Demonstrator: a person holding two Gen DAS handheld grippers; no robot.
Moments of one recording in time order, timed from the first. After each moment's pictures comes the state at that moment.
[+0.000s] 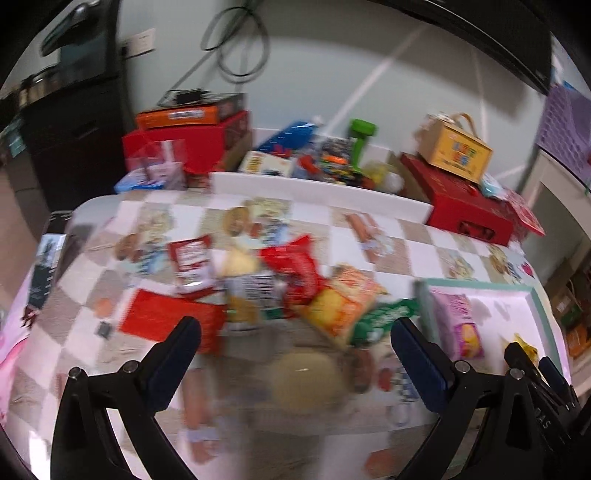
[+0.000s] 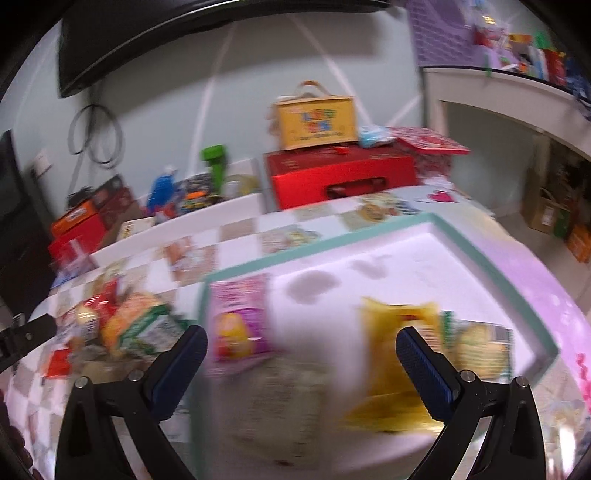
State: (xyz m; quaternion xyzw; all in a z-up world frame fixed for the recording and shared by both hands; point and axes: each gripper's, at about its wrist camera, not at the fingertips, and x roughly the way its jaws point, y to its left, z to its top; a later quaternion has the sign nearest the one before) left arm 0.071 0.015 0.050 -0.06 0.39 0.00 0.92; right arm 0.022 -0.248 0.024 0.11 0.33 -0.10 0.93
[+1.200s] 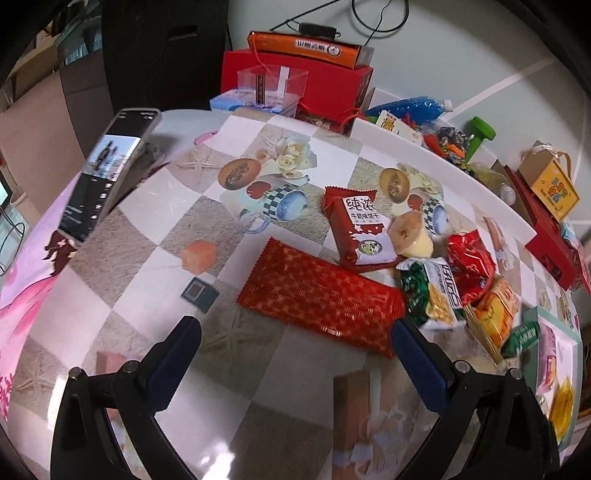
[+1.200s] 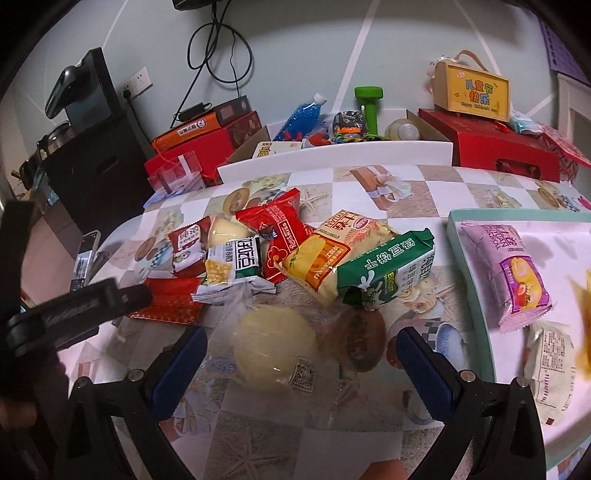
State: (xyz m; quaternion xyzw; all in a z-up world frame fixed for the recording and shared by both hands) left arm 0.097 0.139 -0.017 -0.14 0.47 0.10 0.86; right arm 0.061 -0.076 -0.016 0.08 0.39 0.08 0.91
